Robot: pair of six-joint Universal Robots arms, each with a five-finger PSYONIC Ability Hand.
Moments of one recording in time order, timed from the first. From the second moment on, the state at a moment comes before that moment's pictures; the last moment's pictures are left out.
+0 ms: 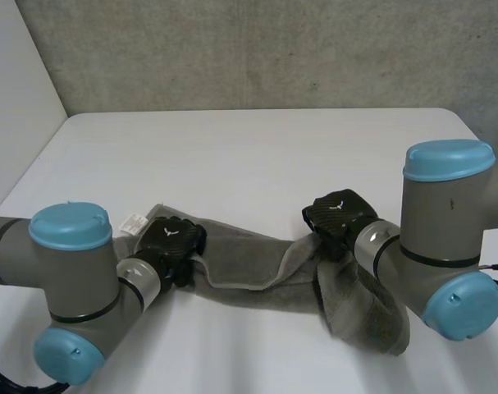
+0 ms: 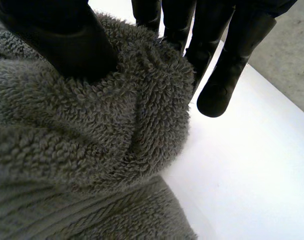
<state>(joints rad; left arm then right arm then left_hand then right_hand) 4.22 -2.11 -1.66 3.36 -1.48 3.40 2.07 -1.06 1.43 0.11 1.46 2.71 1.12 1.13 1.13 1.14 0.94 1.31 1.30 1.30 1.34 1.13</state>
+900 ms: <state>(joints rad) 4.32 -1.99 -1.74 3.41 -1.42 3.40 1.89 -1.17 1.45 0.30 1.28 2.70 1.34 1.35 1.37 1.34 1.19 0.52 0.54 0.54 0.53 0.34</state>
